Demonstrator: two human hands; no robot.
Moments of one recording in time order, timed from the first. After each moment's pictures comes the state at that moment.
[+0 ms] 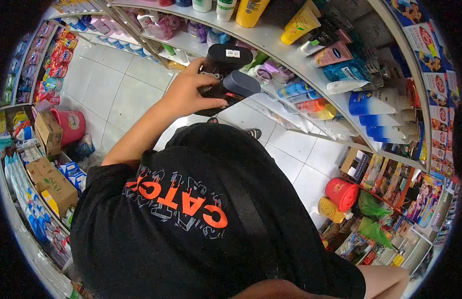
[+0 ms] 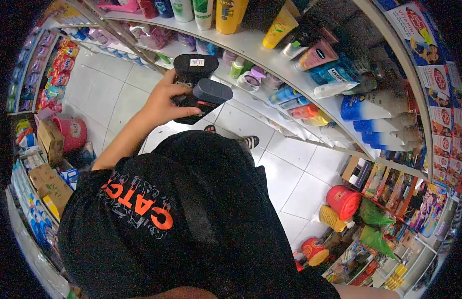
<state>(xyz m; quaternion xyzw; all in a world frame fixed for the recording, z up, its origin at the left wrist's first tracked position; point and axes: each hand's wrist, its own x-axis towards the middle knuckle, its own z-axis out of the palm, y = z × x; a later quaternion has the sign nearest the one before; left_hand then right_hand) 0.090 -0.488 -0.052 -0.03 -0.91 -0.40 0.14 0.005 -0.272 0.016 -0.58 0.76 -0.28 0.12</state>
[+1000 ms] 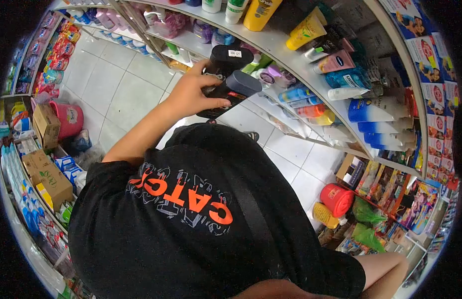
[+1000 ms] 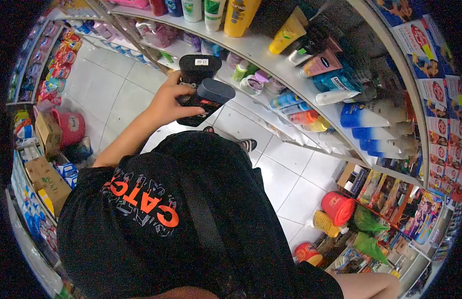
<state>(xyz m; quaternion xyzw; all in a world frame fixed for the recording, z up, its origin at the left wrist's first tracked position) 0.098 -0.486 -0.057 0.02 -0.89 -0.44 0.14 0.005 -0.284 0.031 -0.64 0.73 -0.22 0.13</state>
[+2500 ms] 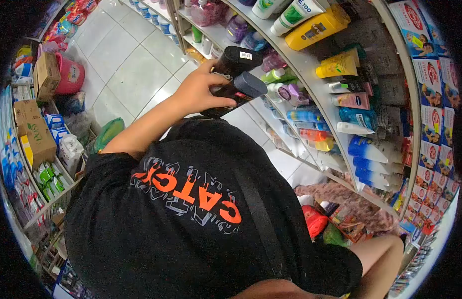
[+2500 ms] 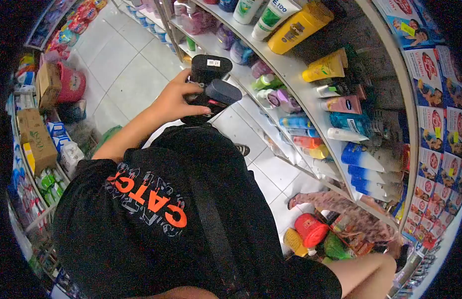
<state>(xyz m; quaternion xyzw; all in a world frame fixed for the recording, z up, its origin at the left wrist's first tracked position) 0.138 -0.508 -0.074 0.11 -0.88 -0.44 0.17 0.011 -0.312 0.105 -0.81 0.58 -0.01 0.12</state>
